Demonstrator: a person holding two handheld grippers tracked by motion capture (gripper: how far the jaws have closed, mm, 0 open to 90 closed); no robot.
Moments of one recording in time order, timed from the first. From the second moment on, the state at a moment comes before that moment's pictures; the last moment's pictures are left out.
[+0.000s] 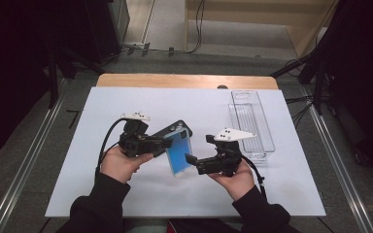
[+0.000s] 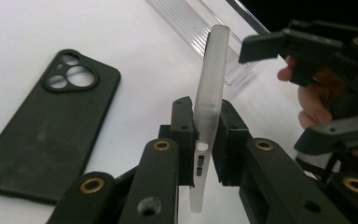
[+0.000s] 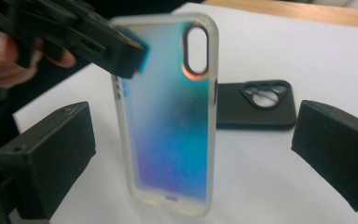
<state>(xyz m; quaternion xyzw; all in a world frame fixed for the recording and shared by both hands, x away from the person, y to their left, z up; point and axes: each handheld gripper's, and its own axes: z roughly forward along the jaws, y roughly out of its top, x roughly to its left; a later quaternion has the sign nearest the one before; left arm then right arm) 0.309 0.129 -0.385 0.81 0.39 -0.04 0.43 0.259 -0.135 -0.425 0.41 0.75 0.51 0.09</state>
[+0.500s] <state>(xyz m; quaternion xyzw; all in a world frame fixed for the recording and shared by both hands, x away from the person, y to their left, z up) 0.302 0.119 -0.386 0.81 0.40 -0.03 0.43 0.255 -0.114 -0.435 0.43 0.76 0.47 0.11</state>
